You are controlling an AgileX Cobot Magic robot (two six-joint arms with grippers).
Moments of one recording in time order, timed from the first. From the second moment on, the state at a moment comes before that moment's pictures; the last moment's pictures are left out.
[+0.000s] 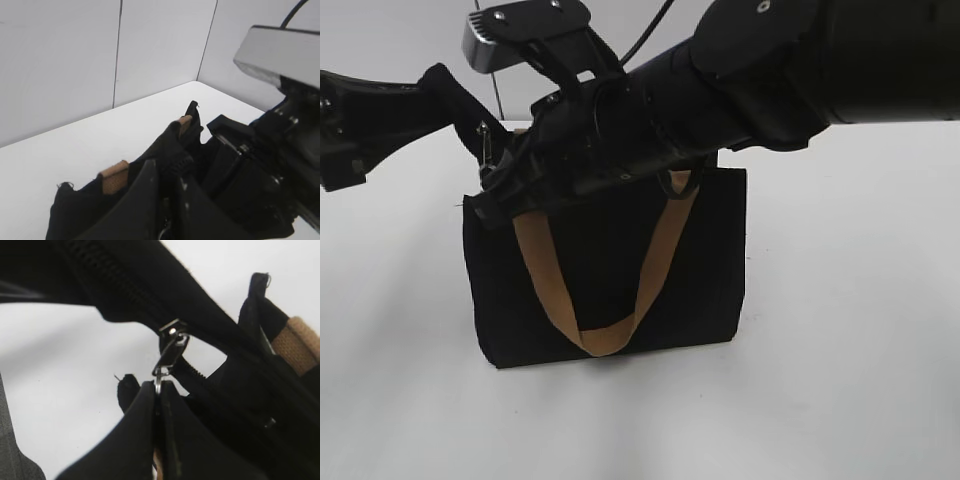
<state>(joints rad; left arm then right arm) -0.12 1.22 -0.55 1.19 -0.83 -0.93 0.73 1.78 -1.22 1.04 0.32 -1.04</state>
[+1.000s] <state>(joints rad) -0.12 1.22 -0.55 1.19 -0.83 -0.93 0.73 1.79 -1.22 1.04 0.30 -1.01</state>
